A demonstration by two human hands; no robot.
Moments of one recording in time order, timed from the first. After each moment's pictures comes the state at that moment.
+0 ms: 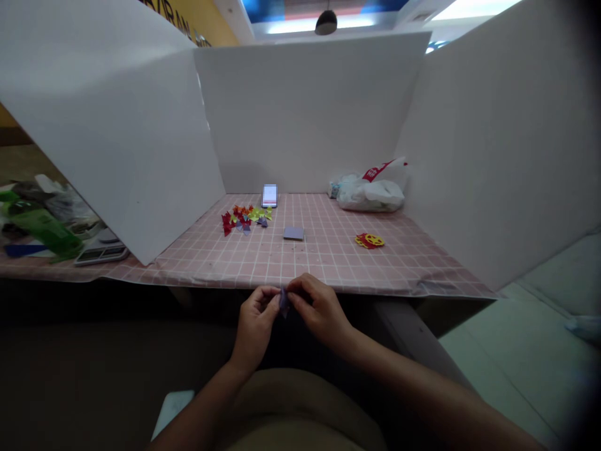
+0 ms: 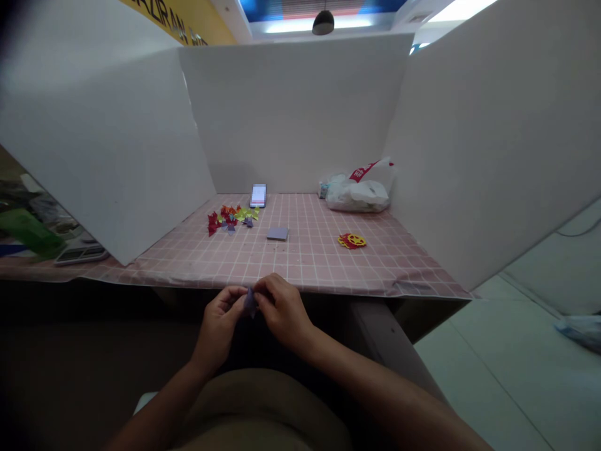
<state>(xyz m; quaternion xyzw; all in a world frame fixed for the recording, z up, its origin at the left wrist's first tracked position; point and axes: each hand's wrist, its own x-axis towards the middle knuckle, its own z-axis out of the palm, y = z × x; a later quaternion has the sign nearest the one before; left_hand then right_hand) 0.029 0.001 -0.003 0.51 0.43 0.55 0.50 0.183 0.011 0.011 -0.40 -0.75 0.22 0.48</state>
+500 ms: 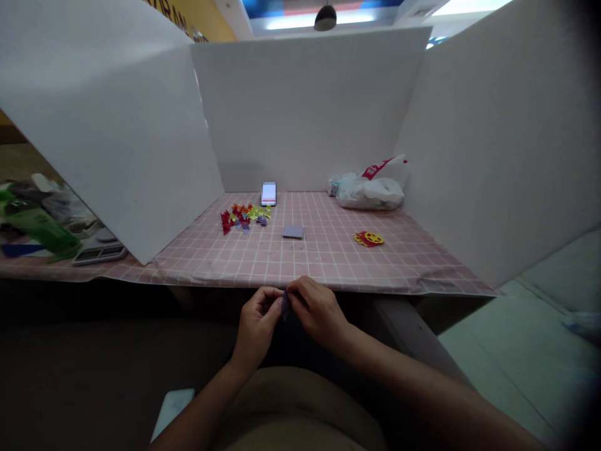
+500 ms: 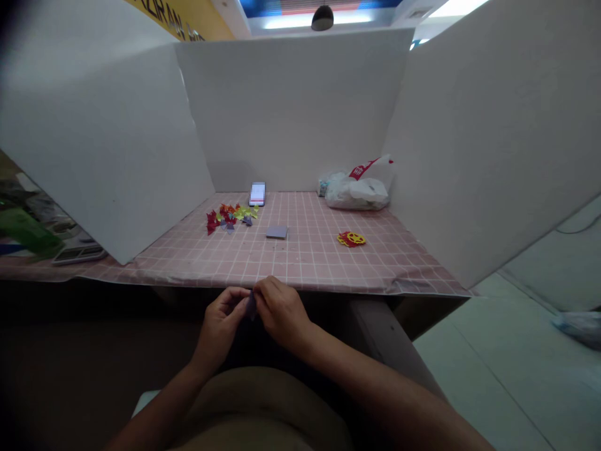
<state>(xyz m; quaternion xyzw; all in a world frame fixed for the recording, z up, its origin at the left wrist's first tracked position) 0.029 -0.001 -0.002 0.54 0.43 0.55 0.47 0.183 0.013 0.001 -0.39 -0.81 0.07 0.44</state>
